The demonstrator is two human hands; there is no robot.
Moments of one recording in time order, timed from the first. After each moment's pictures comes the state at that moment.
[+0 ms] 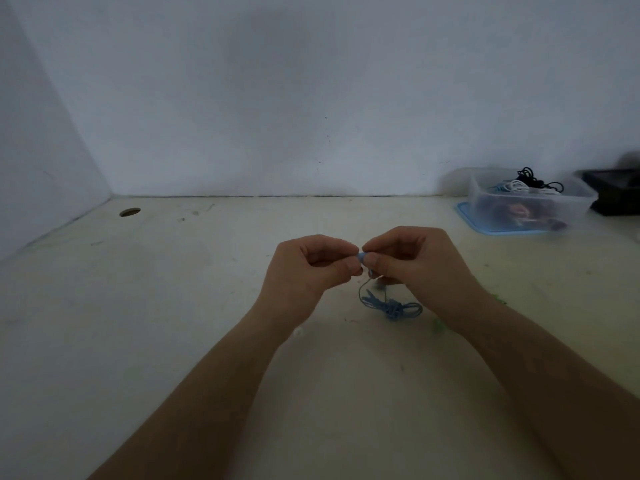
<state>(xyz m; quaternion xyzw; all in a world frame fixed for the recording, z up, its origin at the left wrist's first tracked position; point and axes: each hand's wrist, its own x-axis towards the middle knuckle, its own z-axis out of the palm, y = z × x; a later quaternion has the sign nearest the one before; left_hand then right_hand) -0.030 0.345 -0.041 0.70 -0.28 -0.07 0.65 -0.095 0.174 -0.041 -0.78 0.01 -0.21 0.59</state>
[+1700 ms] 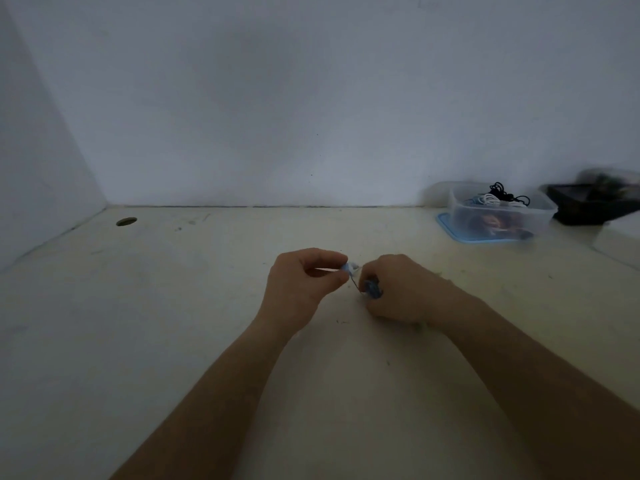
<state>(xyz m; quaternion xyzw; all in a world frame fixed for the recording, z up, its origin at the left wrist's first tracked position) -0.030 0.343 -0.046 0.77 -0.28 0.01 0.58 -0.090 0.181 -0.029 -0.99 0.06 0.01 0.13</state>
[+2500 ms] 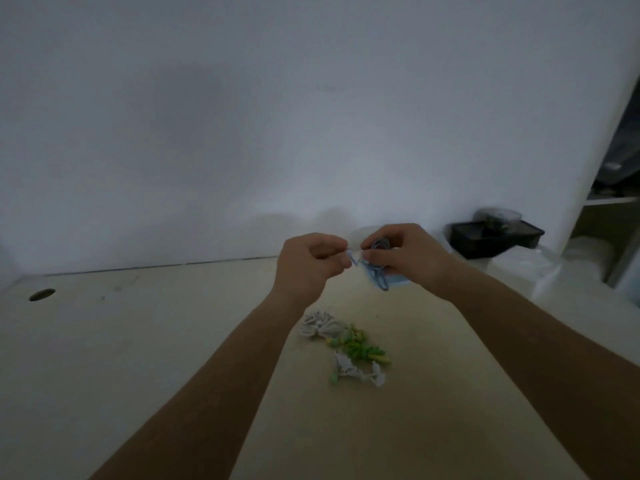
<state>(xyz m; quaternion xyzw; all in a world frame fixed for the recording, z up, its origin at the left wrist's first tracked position) -0.035 0.208 0.035 0.68 -0.32 -0.06 0.66 -0.132 0.045 0.052 -0.83 0.11 -0.21 0.51</state>
